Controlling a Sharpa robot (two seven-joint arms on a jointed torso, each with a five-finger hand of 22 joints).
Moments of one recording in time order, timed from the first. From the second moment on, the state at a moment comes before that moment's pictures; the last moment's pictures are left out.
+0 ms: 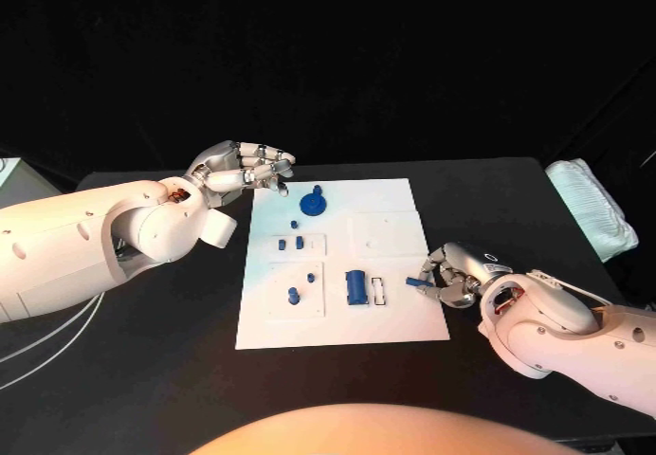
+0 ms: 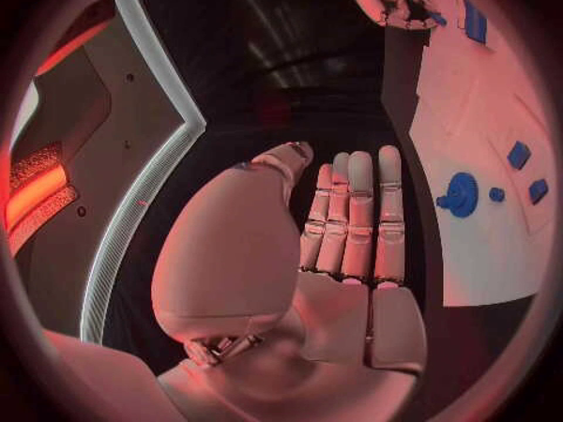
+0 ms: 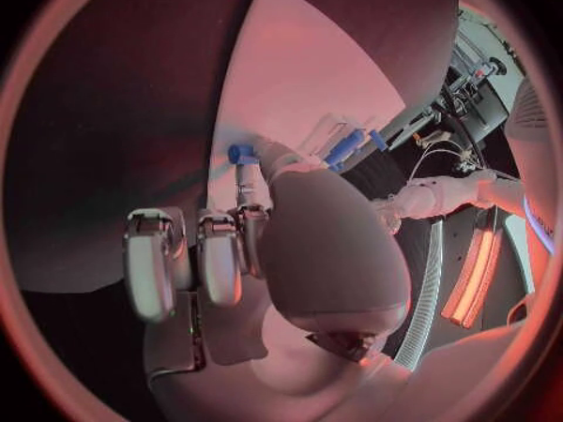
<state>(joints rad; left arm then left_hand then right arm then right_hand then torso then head) 1.24 -0.96 -0.06 1.54 -0.13 -0.11 0.31 1.46 -0.23 0.37 0.25 0.33 0.93 0.16 0.27 0.37 1.04 0.10 0.48 0.21 0.96 0.04 1.01 0.51 0.17 0.89 0.16 0.57 0.81 1.07 -0.99 -0.19 1.79 -1.50 -0.51 -0.52 1.42 -0.17 0.34 0.22 0.24 1.05 0.08 0.32 0.39 1.47 0.00 1.41 1.31 1.47 -0.06 1.55 1.31 0.02 1.47 0.05 1.52 1.31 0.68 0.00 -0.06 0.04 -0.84</state>
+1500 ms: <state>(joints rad) 1.24 -0.96 -0.06 1.55 -0.13 -0.10 0.30 1.46 -0.23 0.37 0.25 0.33 0.93 0.16 0.27 0.37 1.04 0.10 0.49 0.22 0.95 0.05 1.01 0.51 0.17 0.89 0.16 0.57 0.81 1.10 -0.88 -0.20 1.85 -1.36 -0.54 -0.57 1.14 -0.24 0.50 0.18 0.29 1.07 0.06 0.36 0.42 1.46 -0.01 1.47 1.31 1.47 -0.07 1.56 1.31 0.01 1.46 0.04 1.56 1.31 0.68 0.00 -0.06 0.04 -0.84</state>
